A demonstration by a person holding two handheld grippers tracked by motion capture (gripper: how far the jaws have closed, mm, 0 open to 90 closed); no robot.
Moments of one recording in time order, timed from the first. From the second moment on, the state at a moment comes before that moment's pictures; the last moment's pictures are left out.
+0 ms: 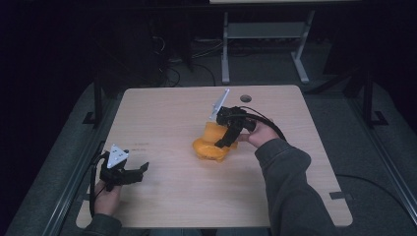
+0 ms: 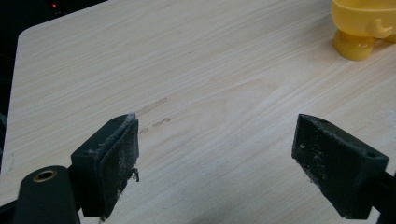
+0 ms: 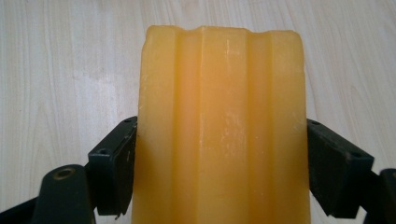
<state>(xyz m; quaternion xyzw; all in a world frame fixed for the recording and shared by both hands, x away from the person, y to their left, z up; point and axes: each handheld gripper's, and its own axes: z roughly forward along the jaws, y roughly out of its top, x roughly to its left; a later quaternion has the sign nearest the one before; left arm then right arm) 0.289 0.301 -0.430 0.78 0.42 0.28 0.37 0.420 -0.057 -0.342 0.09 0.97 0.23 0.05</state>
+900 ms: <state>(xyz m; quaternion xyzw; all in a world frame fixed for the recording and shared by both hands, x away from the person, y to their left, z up) 0.289 0.301 -0.430 0.78 0.42 0.28 0.37 0.430 -0.043 -0.361 0.09 0.97 0.23 0.03</state>
